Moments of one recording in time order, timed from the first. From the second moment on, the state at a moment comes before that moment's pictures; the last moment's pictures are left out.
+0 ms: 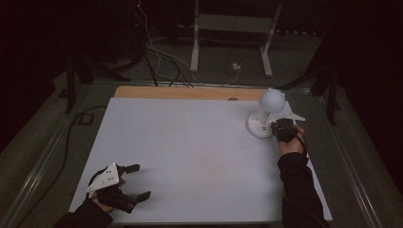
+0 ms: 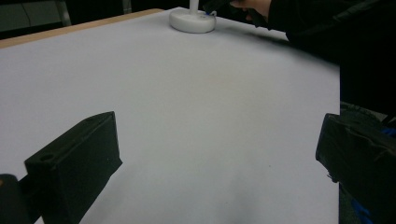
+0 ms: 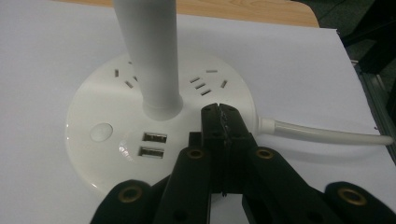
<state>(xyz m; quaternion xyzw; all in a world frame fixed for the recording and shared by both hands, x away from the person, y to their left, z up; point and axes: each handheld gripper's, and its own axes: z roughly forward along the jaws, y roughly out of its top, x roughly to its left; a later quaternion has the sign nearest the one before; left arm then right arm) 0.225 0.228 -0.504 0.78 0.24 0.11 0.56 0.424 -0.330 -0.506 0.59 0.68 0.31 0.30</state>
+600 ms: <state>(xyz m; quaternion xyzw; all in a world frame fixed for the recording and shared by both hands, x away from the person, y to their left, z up) 0.226 0.228 -0.505 0.78 0.24 0.11 0.56 0.426 -0.327 -0.504 0.59 0.69 0.30 0.30</state>
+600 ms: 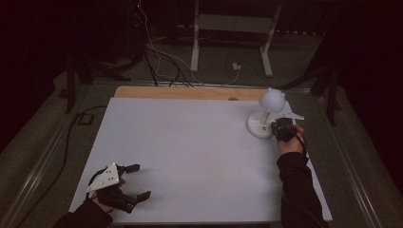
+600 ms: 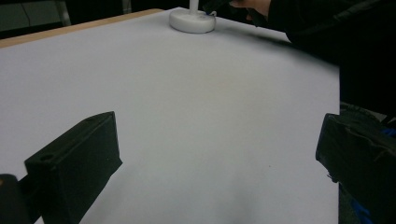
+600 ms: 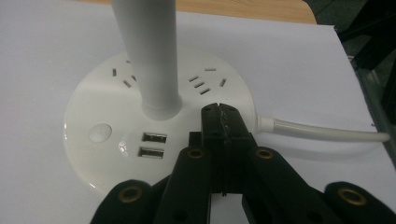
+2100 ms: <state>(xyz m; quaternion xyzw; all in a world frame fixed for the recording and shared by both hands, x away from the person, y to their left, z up) 0.226 0.229 -0.504 0.78 0.24 0.11 0.56 0.393 -0.329 -0.466 0.57 0.67 0.40 0.26</state>
